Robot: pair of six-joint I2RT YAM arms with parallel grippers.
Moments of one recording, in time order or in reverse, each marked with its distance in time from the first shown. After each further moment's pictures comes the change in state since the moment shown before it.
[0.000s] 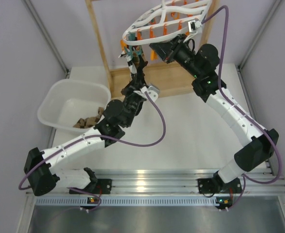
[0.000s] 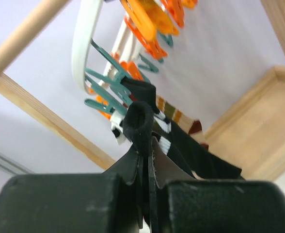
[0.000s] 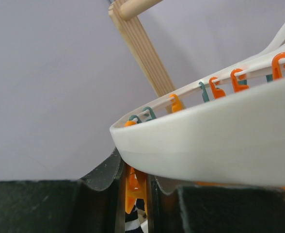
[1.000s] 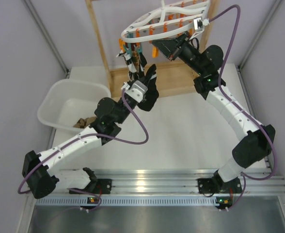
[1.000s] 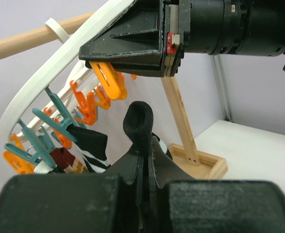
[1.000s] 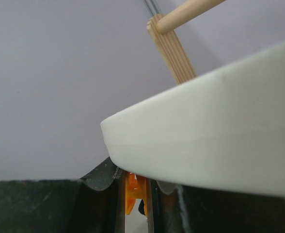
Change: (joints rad) left arm 0.068 -0.028 -0.011 0.141 0.436 -0.428; right arm -0.076 0.042 -0.036 0.259 -0.197 0.198
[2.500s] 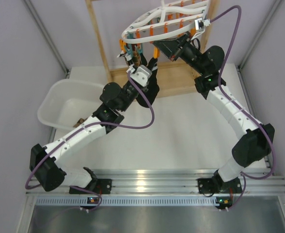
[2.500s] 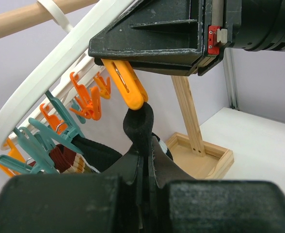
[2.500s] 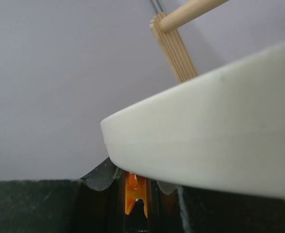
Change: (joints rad) left arm 0.078 0.126 0.190 -0.156 0.036 -0.064; right arm -0.025 0.010 -0.019 0.055 -0.053 0.016
